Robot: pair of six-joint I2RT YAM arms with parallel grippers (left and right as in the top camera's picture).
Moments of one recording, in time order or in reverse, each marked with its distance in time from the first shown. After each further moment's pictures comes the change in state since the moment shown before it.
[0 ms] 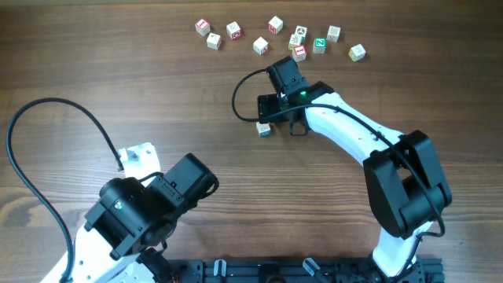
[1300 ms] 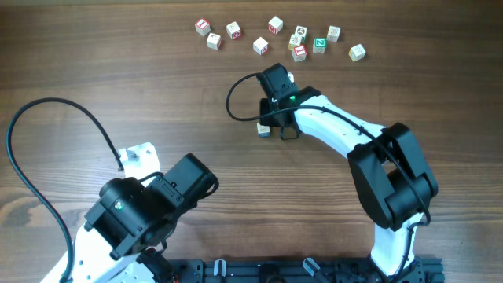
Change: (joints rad) left arm 0.000 0.000 0.000 0.000 0.000 0.000; right arm 0.035 0.075 0.003 0.055 -0.010 0.147
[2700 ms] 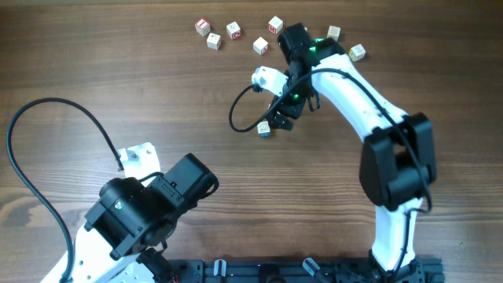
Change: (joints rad) left arm 0.000 0.000 0.000 0.000 0.000 0.000; right arm -0.136 0.114 0.412 -0.582 -0.340 -1.272
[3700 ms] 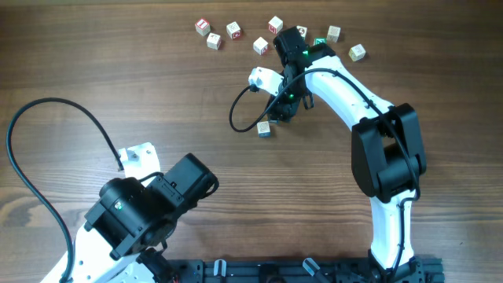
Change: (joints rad) left arm 0.000 0.000 0.000 0.000 0.000 0.000; right arm 0.000 0.065 0.000 0.124 0.021 -0.028
